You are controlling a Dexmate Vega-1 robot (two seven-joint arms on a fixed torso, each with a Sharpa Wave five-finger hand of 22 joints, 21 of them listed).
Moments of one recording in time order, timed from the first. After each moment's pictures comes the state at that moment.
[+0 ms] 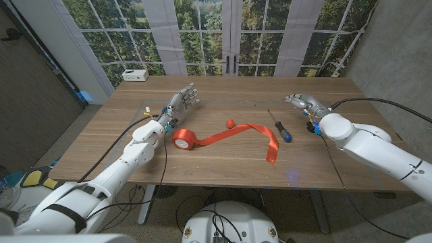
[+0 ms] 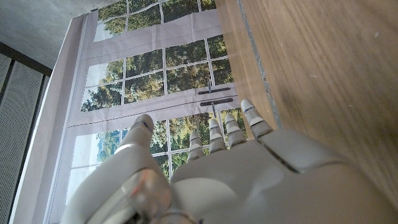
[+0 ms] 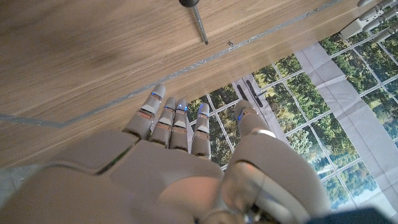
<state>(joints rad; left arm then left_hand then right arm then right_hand) 0.69 0.43 0.42 -1.00 -0.72 -0.37 -0.42 0.27 0.13 0.53 -0.12 0.19 -0.01 -0.10 0.20 0.18 0.05 0.04 0.24 0.21 0.08 0.09 0.20 0.18 0.02 0.18 0.45 0.20 -1.02 -1.00 -0.36 -2.10 0.29 -0.57 -0.29 0.45 0.16 0.47 -0.14 0.20 0.35 0.03 0.24 0.19 0.30 0.13 0.27 0.21 0.24 0.05 0.29 0.24 0.34 0.09 0.22 0.18</state>
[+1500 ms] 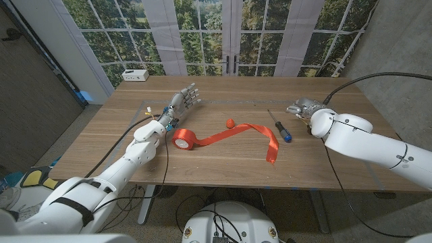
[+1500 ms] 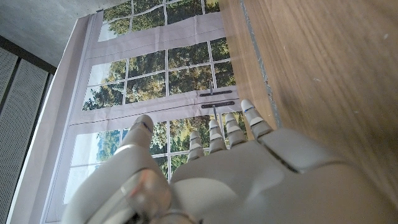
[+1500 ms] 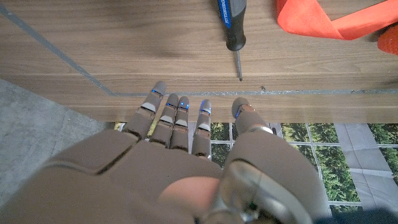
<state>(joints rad) 0.64 0.40 0.41 -0.90 -0.73 -0.40 -0.50 0.26 0.12 0.53 -0.12 0.19 0.00 -0.10 0.20 0.18 0.05 0.04 0.24 0.21 0.08 0.09 0.20 0.19 0.02 0.18 0.44 0.20 -0.70 -1.06 -0.74 -2.34 0.09 -1.23 -0.21 0.50 0.16 0.49 -0.16 0.20 0.40 0.01 0.24 0.19 0.34 0.09 0.27 0.21 0.29 0.02 0.30 0.24 0.38 0.09 0.22 0.18</state>
